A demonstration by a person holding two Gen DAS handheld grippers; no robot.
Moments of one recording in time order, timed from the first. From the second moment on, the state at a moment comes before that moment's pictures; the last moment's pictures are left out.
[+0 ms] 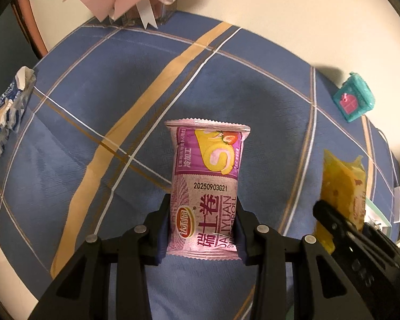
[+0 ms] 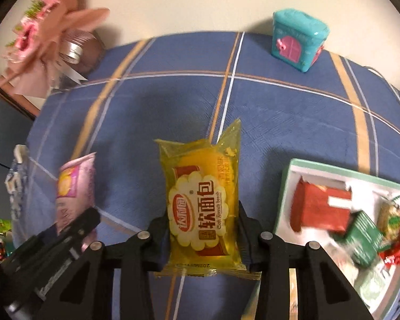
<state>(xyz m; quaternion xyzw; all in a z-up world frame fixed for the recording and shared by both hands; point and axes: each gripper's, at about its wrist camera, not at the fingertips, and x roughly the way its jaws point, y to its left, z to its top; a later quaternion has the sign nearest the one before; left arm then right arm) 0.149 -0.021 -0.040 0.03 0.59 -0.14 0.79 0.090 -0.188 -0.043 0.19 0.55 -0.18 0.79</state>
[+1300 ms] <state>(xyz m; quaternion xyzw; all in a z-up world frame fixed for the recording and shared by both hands) -0.044 -0.175 -0.001 0.17 0.53 -0.37 0.74 -0.147 -0.300 -0.022 0.32 0.50 -0.35 0.72</state>
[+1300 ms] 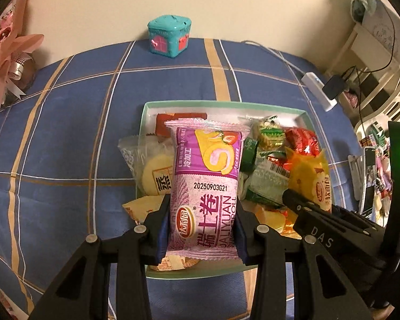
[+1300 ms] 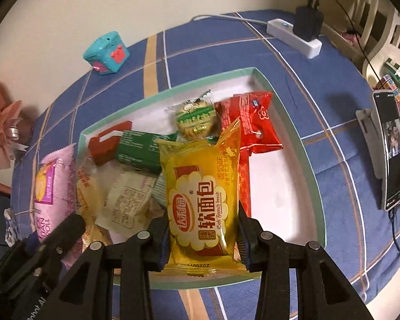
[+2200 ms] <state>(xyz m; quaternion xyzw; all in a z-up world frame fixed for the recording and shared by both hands) -0.038 -0.173 -0.003 0.16 0.54 -0.36 0.74 -0.133 -0.297 -0.039 0.30 0.53 -0.36 0.71</state>
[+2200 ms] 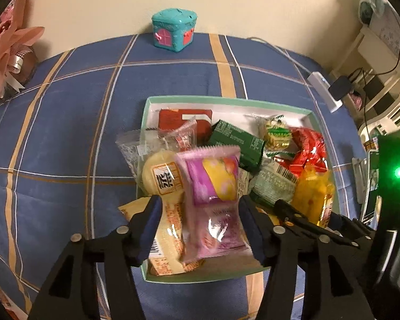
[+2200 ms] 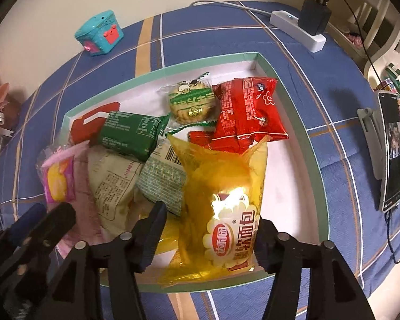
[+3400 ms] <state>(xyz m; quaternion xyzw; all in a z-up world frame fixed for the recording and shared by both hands) -0.047 -0.046 -0.004 0.21 0.51 -0.23 0.80 -0.164 -0.183 0.002 0.22 0.51 -0.34 0.76</state>
